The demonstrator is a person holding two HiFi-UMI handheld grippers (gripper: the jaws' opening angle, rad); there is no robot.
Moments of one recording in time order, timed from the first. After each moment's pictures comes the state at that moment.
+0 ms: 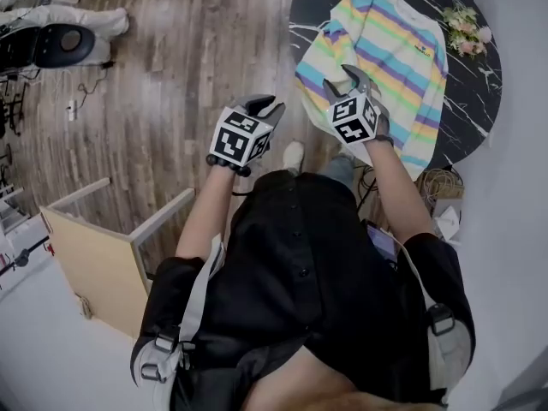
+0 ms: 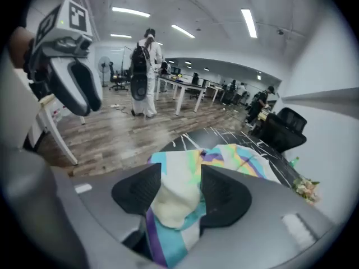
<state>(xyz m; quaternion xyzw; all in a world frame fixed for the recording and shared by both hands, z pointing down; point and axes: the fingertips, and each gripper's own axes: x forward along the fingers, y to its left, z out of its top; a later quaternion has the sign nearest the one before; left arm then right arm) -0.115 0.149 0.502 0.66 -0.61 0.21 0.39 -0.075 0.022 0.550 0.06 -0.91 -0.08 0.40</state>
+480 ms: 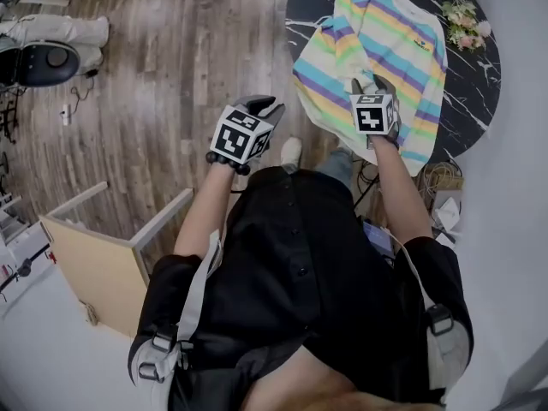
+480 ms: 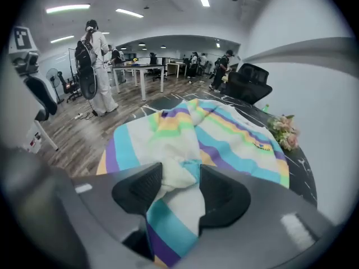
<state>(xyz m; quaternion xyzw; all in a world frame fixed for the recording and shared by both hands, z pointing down) -0.118 0.153 0.523 0.68 -0.58 0.21 0.41 -0.010 -0.036 0.591 0.23 -0.86 0.07 0.46</state>
